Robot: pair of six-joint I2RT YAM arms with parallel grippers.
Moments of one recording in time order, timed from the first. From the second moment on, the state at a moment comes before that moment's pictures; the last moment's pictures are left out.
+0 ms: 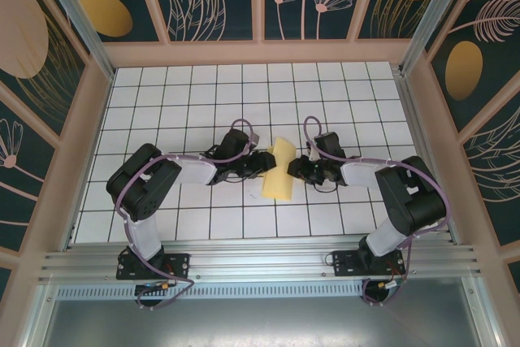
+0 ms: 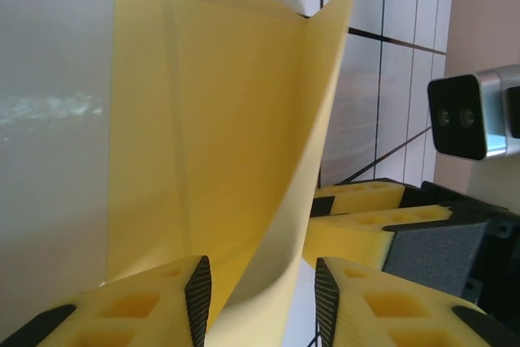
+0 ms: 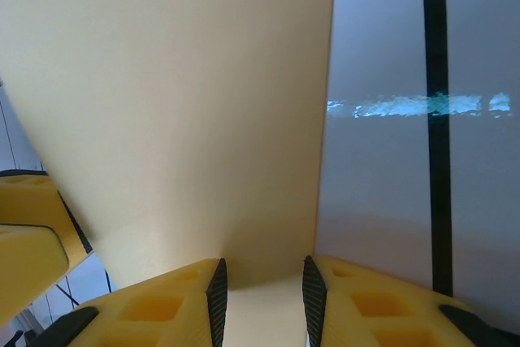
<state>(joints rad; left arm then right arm) -0.69 1.85 0.85 0.32 0.48 -1.03 0.43 1.59 0.61 0.02 -0.47 0.72</state>
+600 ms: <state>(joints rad) -0.69 1.87 0.94 0.24 0.49 -0.97 0.43 1.59 0.62 0.02 -0.48 0.70</state>
